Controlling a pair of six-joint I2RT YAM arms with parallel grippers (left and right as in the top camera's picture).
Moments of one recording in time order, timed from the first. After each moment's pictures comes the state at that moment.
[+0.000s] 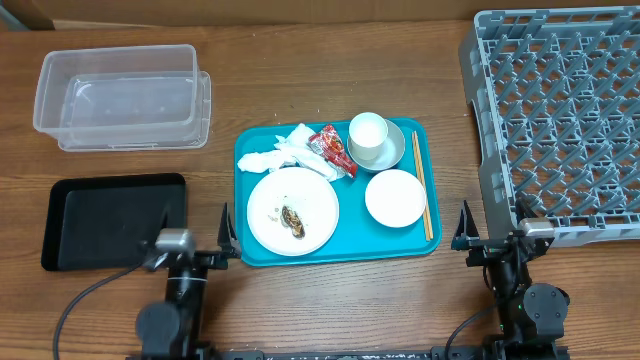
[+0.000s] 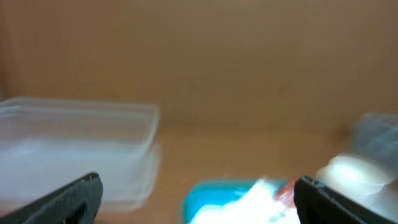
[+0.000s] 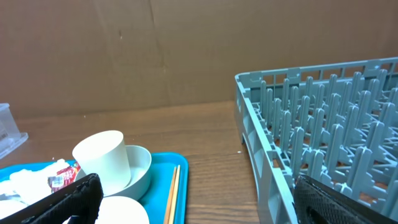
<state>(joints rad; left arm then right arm) 0.00 0.02 0.01 0.14 0.09 -0.16 0.03 0.01 0.02 -0.04 -0.04 0.12</state>
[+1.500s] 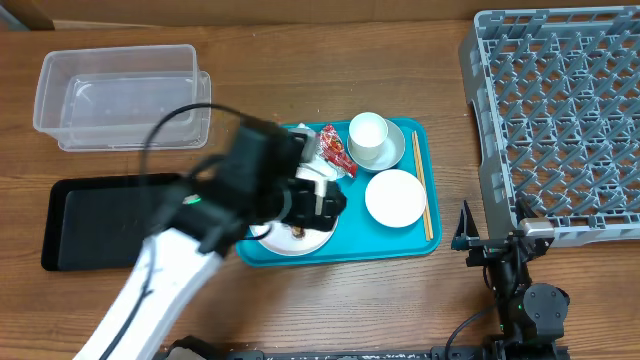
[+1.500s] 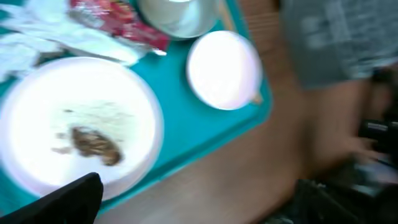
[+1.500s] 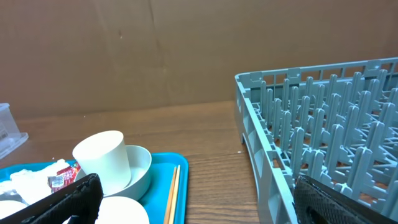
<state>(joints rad) -0.55 1.31 1.29 -0.99 0.22 -0.36 0.03 0.01 0.02 -0.04 -0.04 0.12</state>
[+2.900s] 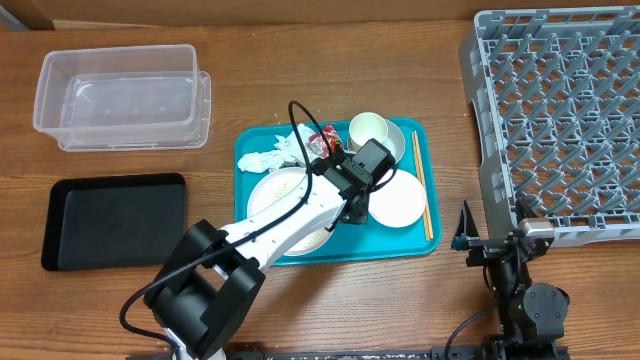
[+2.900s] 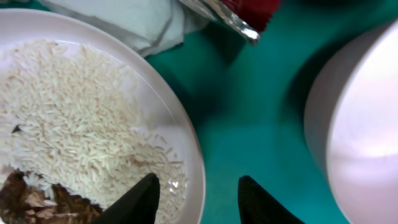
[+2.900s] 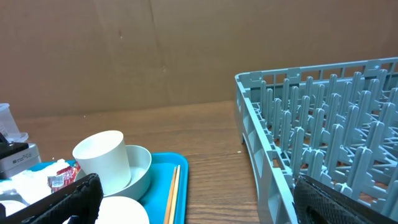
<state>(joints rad) -0.76 1.88 1.30 -0.81 -0.17 -0.64 0.03 0.01 0.02 -0.04 -0.04 0.12</state>
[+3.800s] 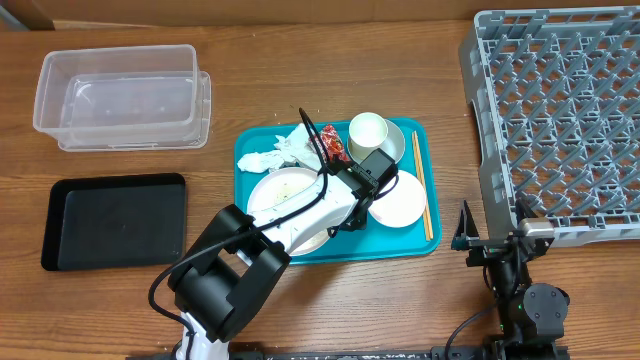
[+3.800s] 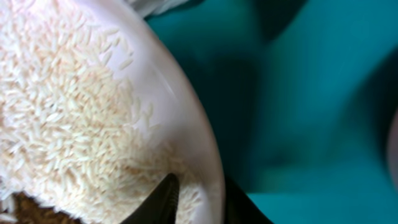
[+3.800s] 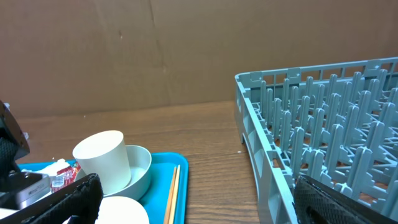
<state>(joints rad) -0.78 1.99 1.31 -0.84 -0.20 -0.70 0.03 0.01 0.02 -0.04 -0.04 0.12</state>
